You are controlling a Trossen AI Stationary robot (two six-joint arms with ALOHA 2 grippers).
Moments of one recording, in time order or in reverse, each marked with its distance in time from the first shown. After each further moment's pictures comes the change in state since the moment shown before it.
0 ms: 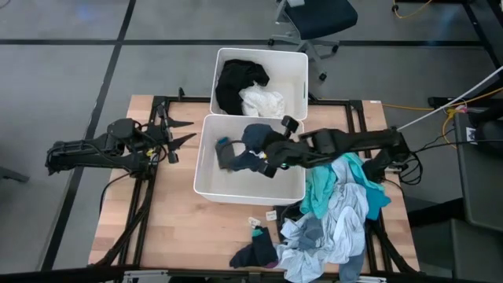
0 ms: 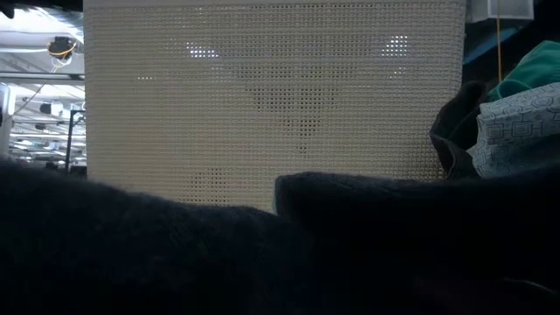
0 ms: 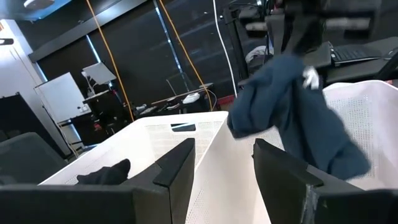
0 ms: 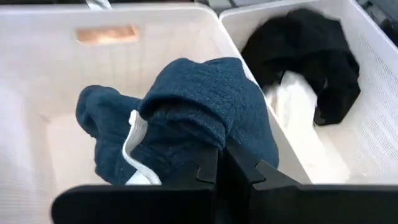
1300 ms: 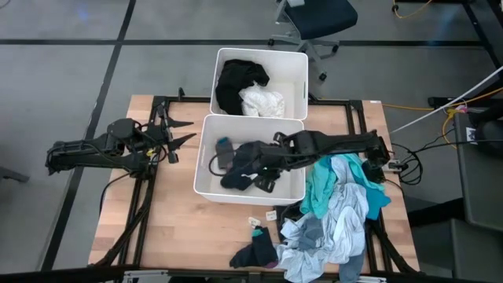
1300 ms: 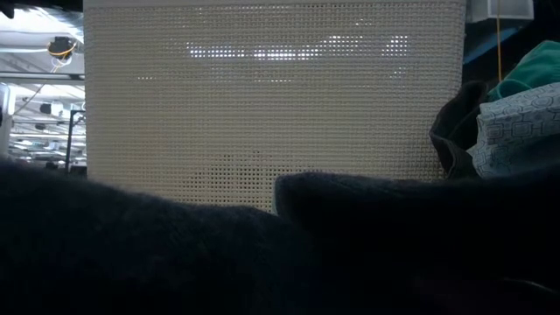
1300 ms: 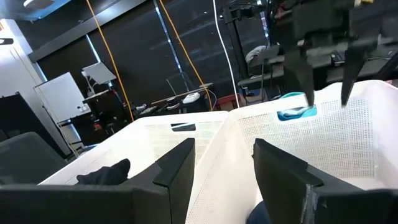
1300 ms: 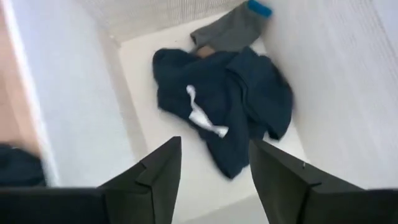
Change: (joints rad) left arm 0.001 0.000 0.000 0.000 0.000 0.000; right arm 0.002 0.193 0.251 -0.311 -0.389 0.186
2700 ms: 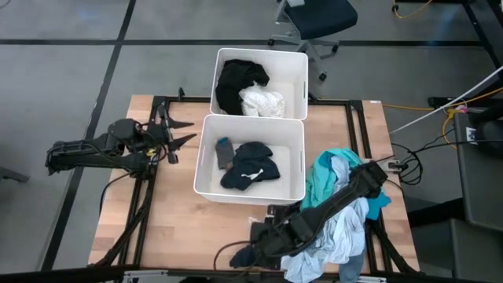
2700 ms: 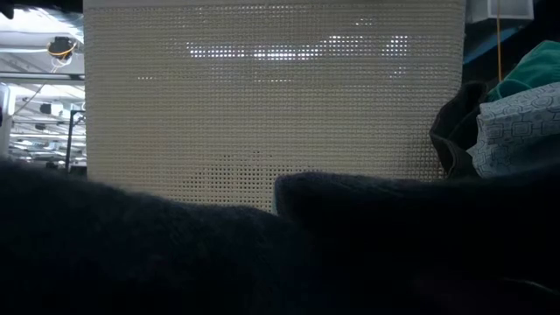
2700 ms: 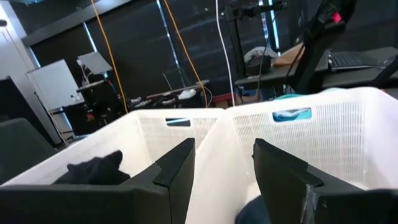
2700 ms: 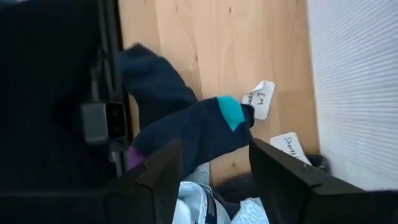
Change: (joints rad) left arm -0.001 0.000 0.000 -0.020 0.000 -0.074; right arm 0.395 0.250 0.044 0.140 -0.079 0.206
